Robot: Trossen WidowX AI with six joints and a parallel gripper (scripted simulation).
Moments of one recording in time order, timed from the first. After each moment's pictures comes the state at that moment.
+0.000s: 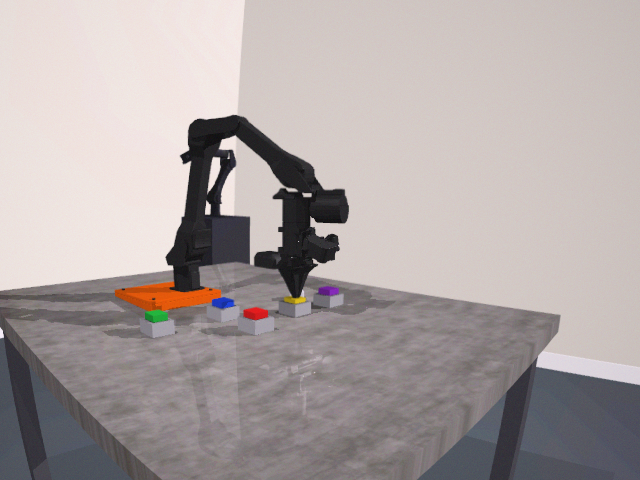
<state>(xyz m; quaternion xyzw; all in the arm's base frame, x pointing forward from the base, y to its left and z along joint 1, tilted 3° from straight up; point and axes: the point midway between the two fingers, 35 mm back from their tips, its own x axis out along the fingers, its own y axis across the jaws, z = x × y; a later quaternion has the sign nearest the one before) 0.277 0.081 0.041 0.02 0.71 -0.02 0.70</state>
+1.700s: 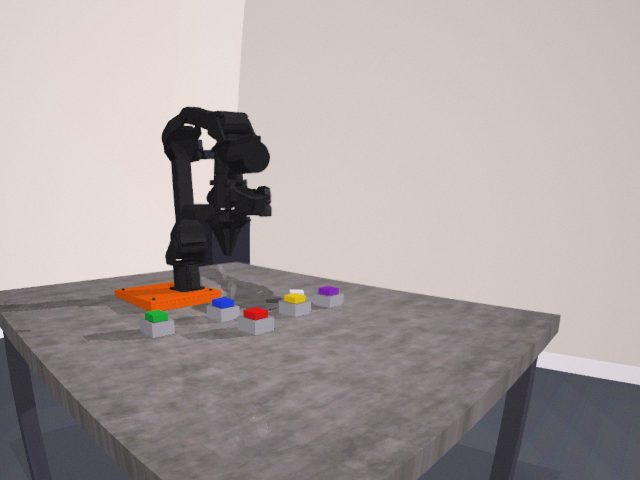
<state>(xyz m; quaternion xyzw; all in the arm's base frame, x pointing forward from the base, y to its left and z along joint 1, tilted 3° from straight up) 0.212 -0.049 0.136 0.02 0.71 -0.03 0.70</state>
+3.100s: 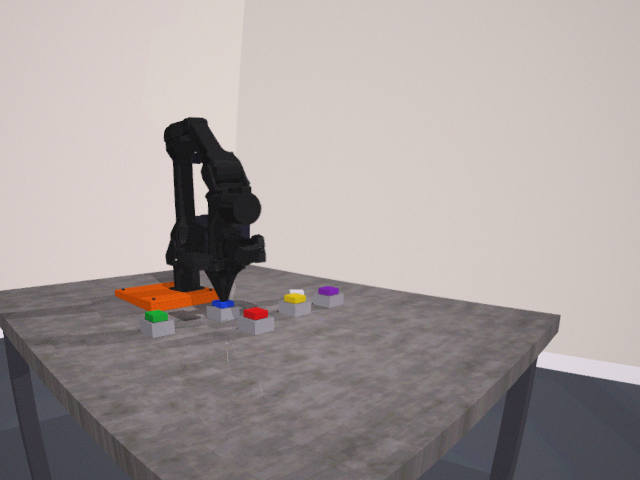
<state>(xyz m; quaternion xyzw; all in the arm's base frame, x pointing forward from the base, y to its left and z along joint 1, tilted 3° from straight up) 0.202 -0.056 0.045 0.02 0.71 -0.02 0.70</state>
